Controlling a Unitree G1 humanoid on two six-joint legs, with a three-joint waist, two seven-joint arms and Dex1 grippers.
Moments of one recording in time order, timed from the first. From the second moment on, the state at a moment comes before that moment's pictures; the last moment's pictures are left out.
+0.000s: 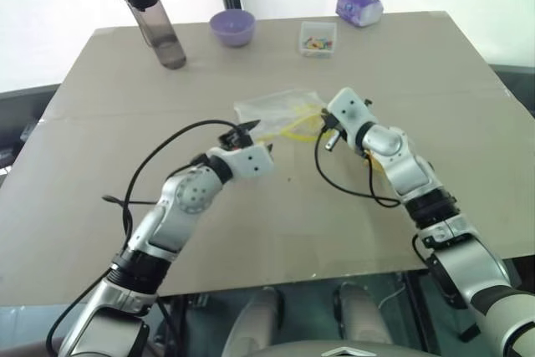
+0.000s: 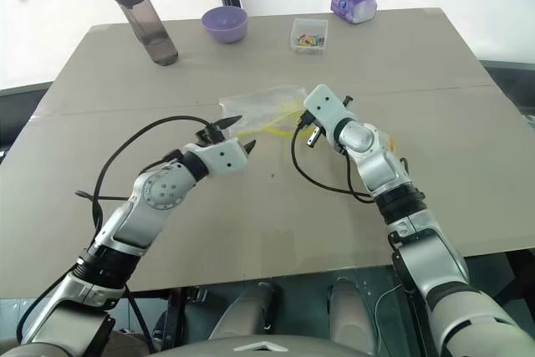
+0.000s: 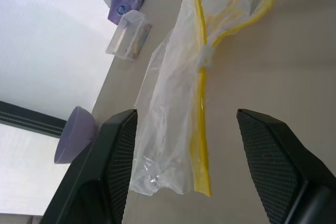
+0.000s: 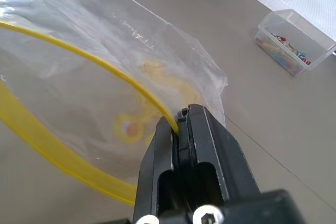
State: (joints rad) left arm -0.36 0.60 -0.25 -0.07 0.38 -0.05 -0.37; right arm -0.78 -0.29 0.29 0.39 -0.31 0.10 0.47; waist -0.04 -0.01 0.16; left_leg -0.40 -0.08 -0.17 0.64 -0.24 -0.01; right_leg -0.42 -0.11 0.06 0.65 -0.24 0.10
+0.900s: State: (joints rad) left arm -0.36 0.56 -0.25 -0.07 0.39 -0.08 -0.39; right arm -0.74 -0.32 0.30 0.29 -0.30 0.15 0.53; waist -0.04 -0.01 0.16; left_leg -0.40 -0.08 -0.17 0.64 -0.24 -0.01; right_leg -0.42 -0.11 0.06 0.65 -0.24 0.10
